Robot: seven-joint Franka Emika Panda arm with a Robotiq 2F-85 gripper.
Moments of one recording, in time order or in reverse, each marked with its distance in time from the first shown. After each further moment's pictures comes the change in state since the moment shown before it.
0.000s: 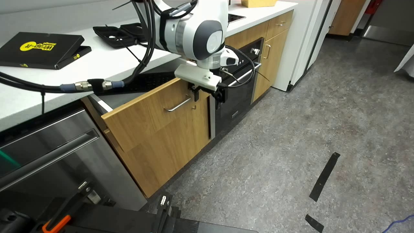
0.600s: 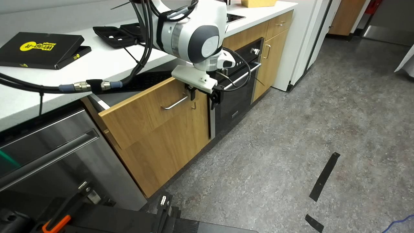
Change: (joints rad) arm -0.018 0.020 0.043 0.005 0.078 0.032 -0.042
